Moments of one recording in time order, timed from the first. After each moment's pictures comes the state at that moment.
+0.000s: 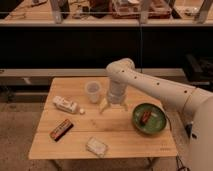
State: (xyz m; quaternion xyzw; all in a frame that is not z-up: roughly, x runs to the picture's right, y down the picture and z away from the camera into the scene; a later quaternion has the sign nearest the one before) arm 0.044 0.111 0.758 -0.22 -0.35 -0.69 0.59
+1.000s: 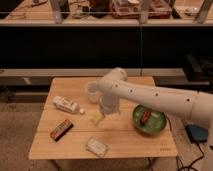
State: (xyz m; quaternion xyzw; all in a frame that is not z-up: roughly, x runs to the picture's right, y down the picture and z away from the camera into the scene) arm 0.003 0.161 0.732 -0.12 -0.33 -0.82 0.46
